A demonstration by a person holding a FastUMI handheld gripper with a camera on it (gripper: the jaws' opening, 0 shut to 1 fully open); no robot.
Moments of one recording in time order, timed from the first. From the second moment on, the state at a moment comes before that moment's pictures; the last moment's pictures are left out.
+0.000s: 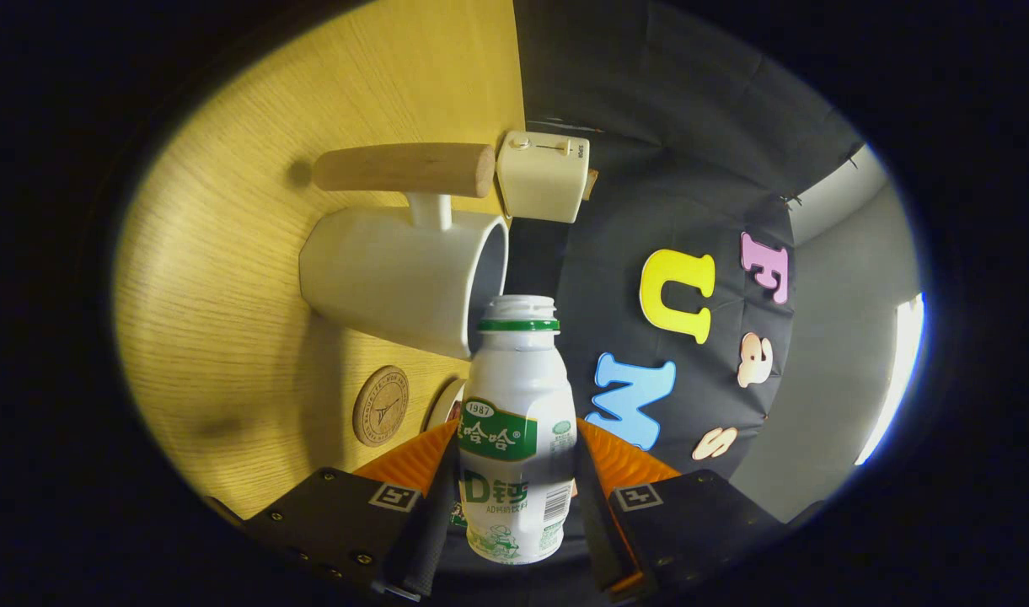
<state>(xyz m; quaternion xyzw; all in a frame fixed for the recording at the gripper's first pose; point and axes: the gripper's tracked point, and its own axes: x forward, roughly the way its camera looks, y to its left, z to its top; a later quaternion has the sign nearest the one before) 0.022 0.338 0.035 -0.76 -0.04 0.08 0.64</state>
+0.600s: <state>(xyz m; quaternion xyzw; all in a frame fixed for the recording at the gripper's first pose) 0.019 0.341 0.038 -0.70 -0.06 0.07 0.71</state>
